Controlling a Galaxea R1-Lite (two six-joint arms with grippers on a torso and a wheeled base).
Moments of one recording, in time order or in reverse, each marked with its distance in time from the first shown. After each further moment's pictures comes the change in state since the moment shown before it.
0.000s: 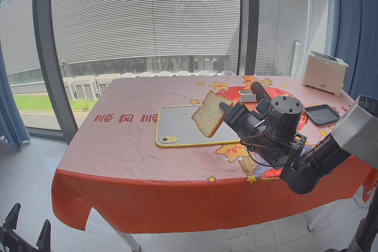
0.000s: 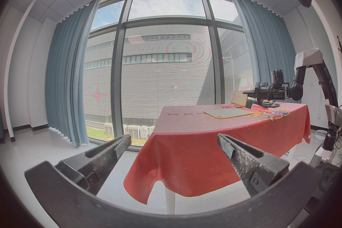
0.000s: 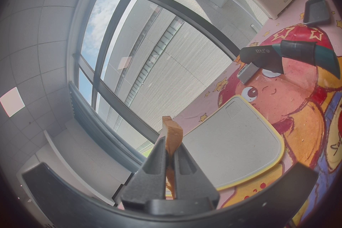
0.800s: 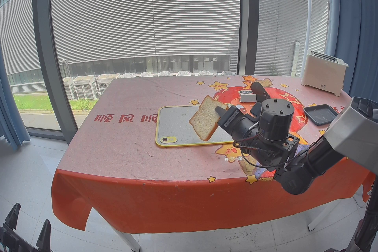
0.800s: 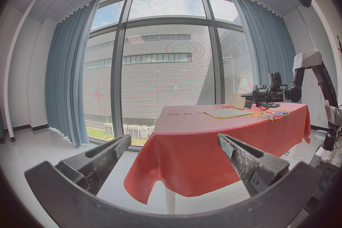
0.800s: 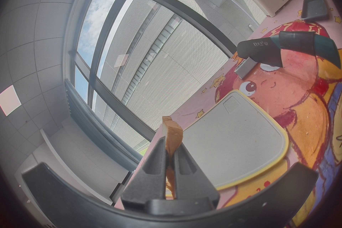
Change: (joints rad) left arm 0.000 0.000 0.000 0.000 0.000 0.000; right arm 0.015 0.036 -0.037 0.040 -0.028 -0.001
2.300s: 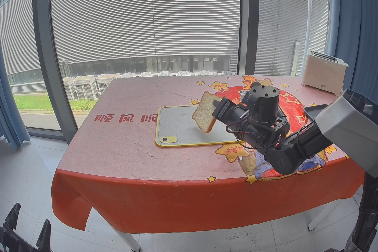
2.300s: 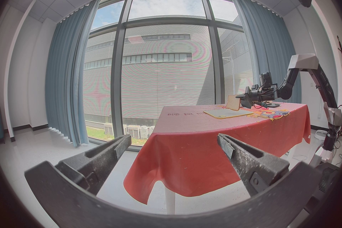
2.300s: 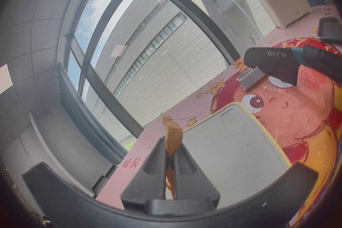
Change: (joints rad) left arm 0.000 0.000 0.000 0.000 0.000 0.000; right arm -0.055 0.083 -0.236 0.218 0.029 -0.126
